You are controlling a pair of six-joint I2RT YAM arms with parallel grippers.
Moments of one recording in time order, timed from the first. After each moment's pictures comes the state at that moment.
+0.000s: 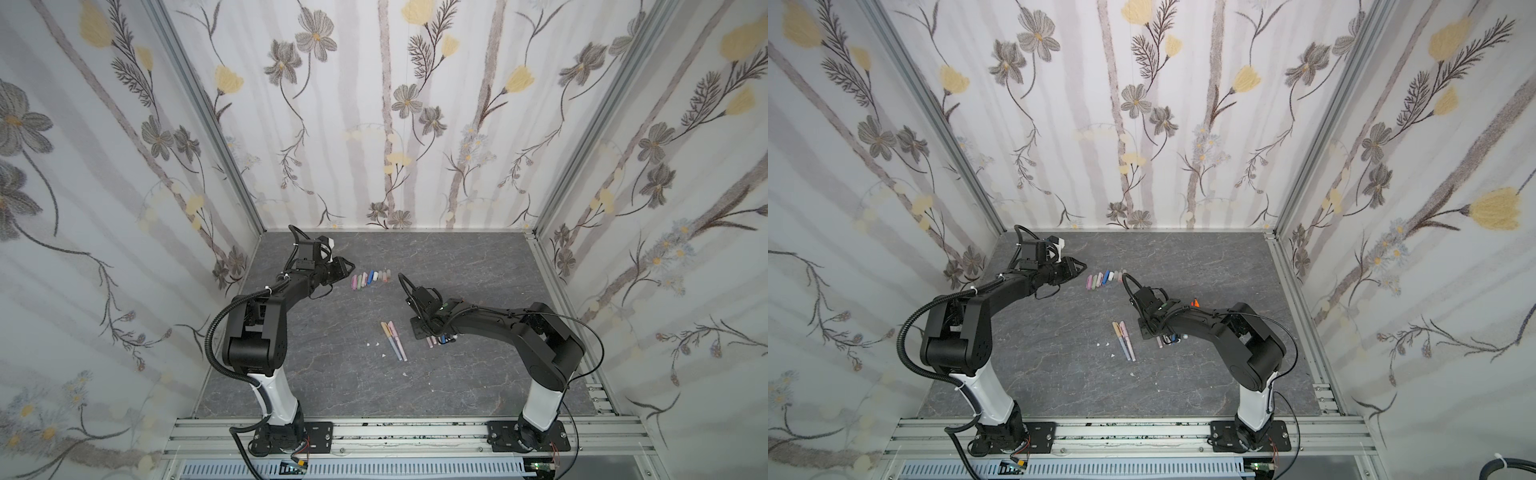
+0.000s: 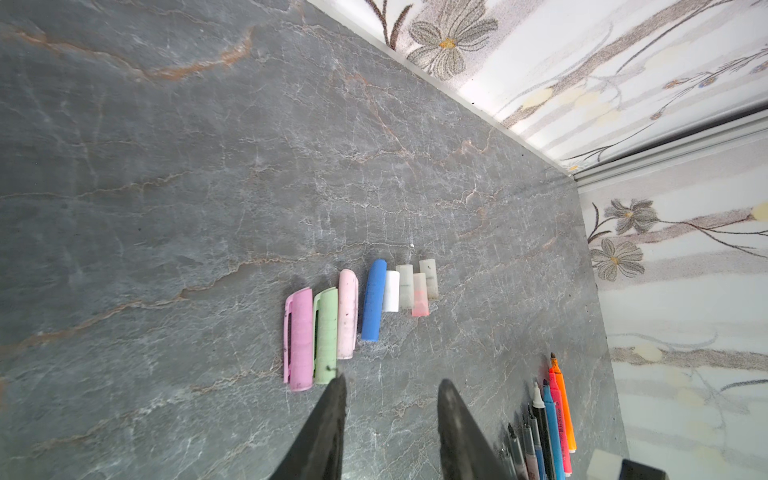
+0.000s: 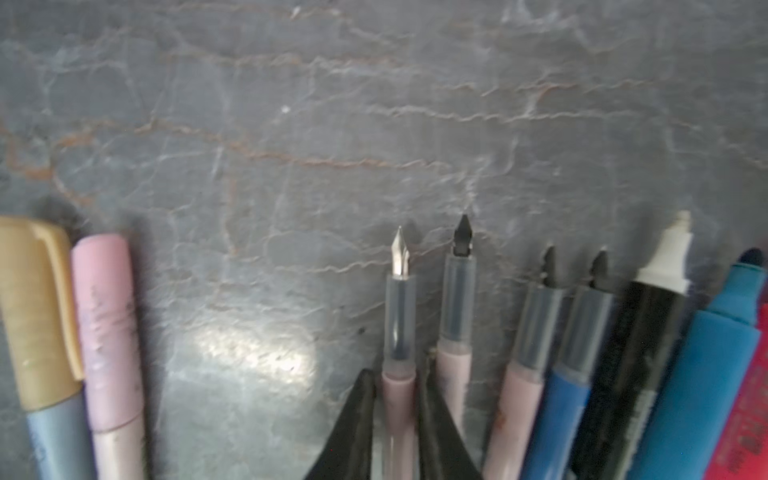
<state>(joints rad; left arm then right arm) -0.09 1.81 1.15 -0.03 0.52 -0.50 0.79 1.83 1.08 -0.42 0.22 0.42</state>
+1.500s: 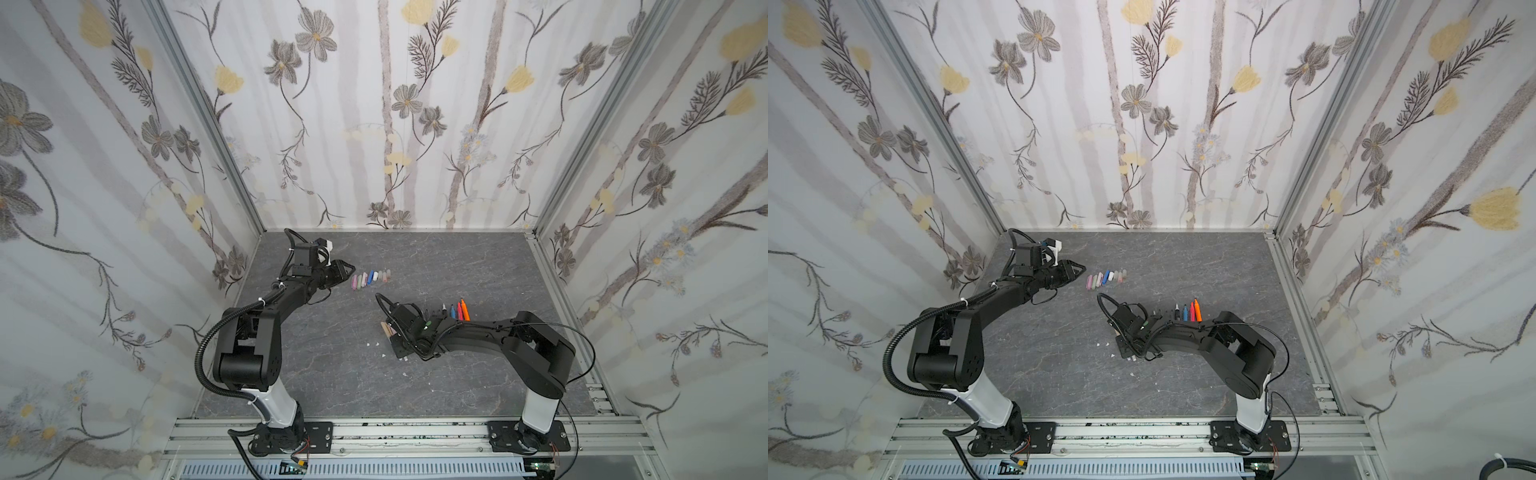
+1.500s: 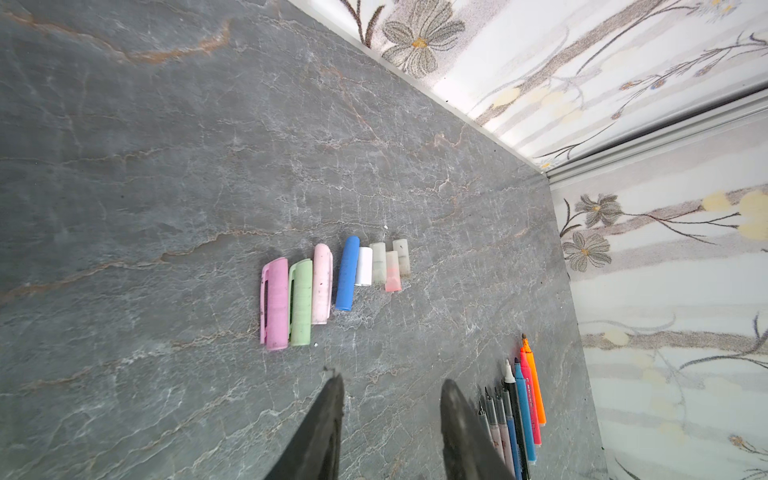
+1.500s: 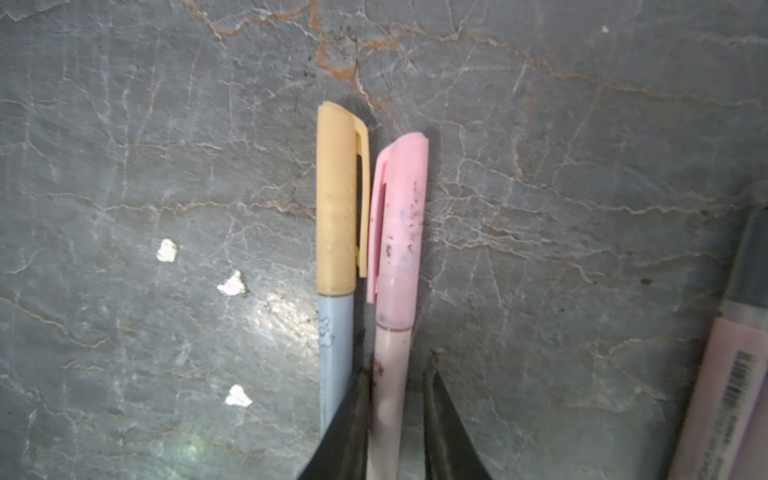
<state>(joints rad) -0.09 1.70 1.05 -0.01 0.56 -0.53 0.99 1.85 1.08 -0.35 0.12 0.51</state>
